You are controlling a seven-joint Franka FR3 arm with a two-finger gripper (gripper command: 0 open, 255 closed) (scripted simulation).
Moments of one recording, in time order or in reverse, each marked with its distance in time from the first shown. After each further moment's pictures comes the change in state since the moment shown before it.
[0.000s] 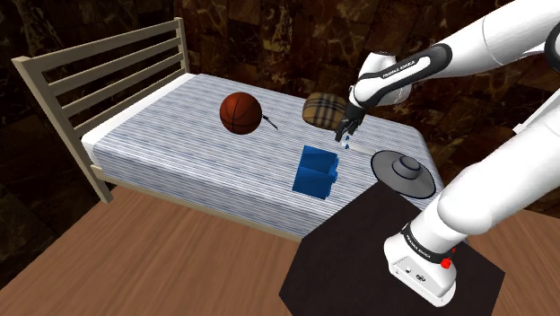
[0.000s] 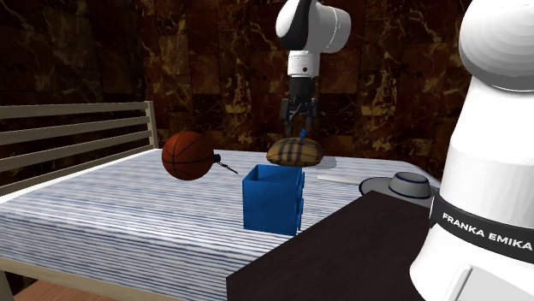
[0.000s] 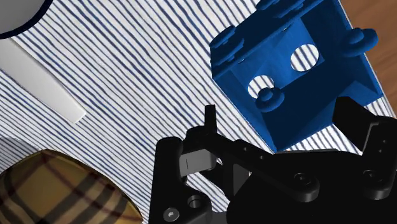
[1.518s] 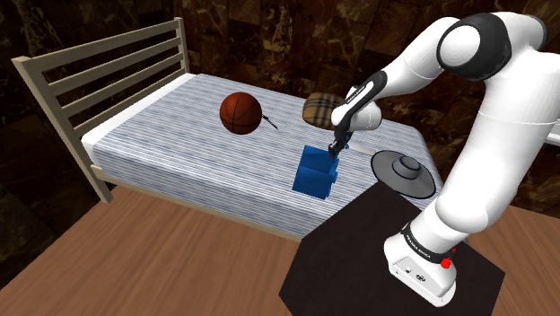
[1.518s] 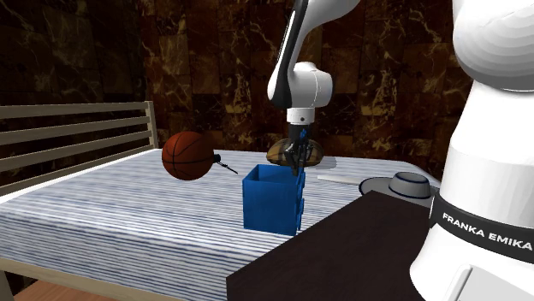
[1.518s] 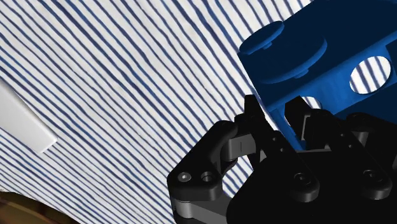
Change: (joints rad) arm -0.049 0.454 0.027 0.121 0.229 0.279 -0.253
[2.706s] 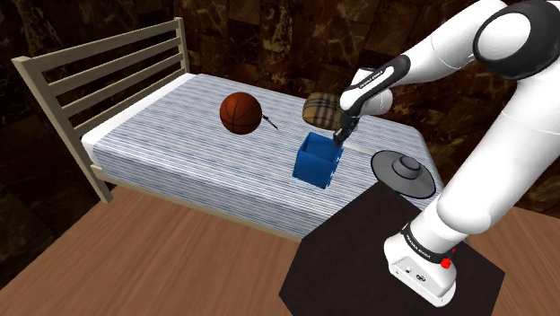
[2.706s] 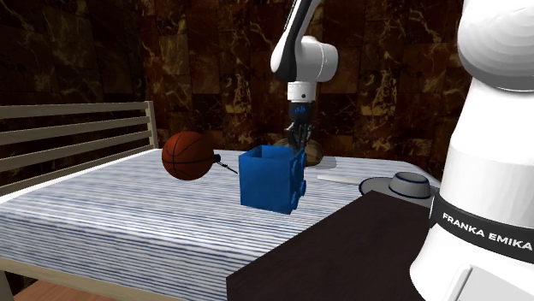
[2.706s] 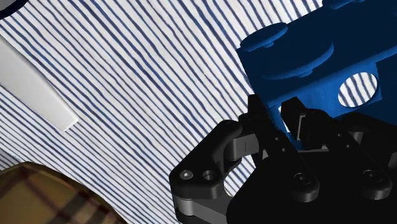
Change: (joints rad) arm 0.036 -0.181 -0.055 -0.010 -0.113 -0.165 0.083
